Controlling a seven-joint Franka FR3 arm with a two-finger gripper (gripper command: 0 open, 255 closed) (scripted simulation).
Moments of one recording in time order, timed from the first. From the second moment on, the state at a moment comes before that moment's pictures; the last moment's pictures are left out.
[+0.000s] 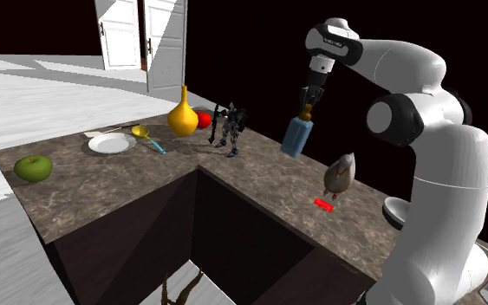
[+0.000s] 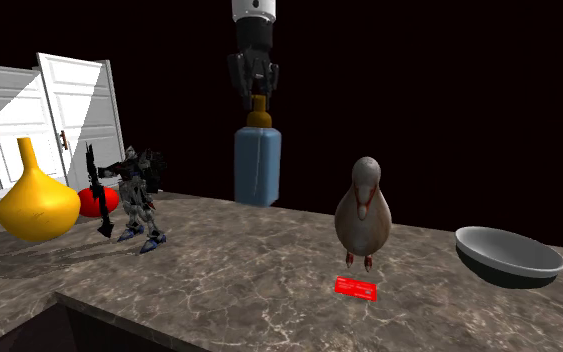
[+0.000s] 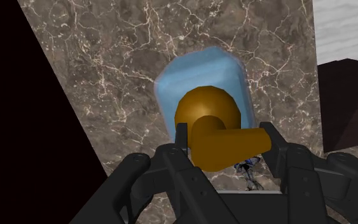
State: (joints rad) arm -0.31 0.43 -0.24 -1.07 0.10 1.49 -0.48
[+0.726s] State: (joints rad) arm -0.44 0.29 -0.31 -1.29 0.09 1.56 -0.70
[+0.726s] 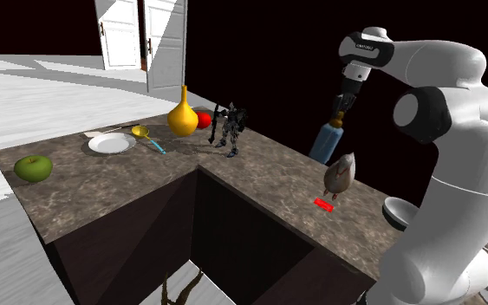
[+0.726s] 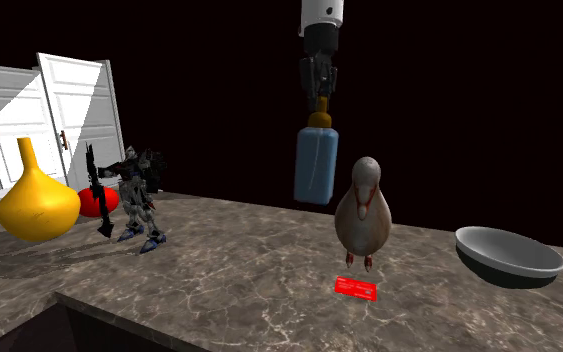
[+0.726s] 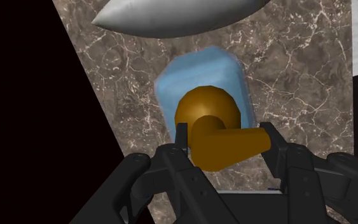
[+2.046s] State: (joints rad) arm -0.81 0.48 -0.43 -1.03 0.20 1.47 -1.14
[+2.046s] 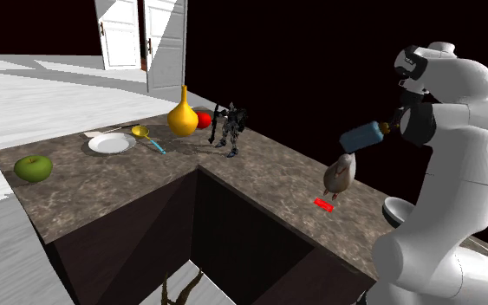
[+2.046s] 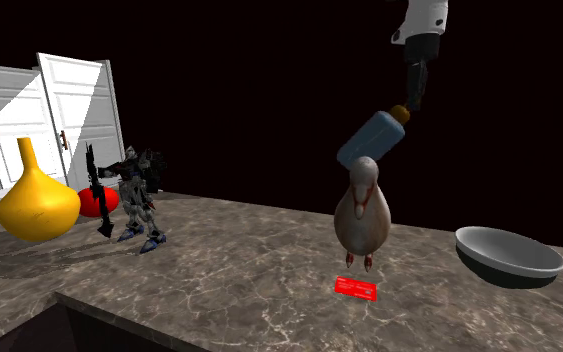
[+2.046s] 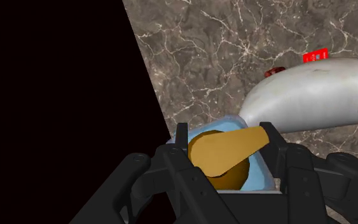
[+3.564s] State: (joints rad) arm -0.88 0.52 -0.45 -1.20 0.22 1.67 -1.27
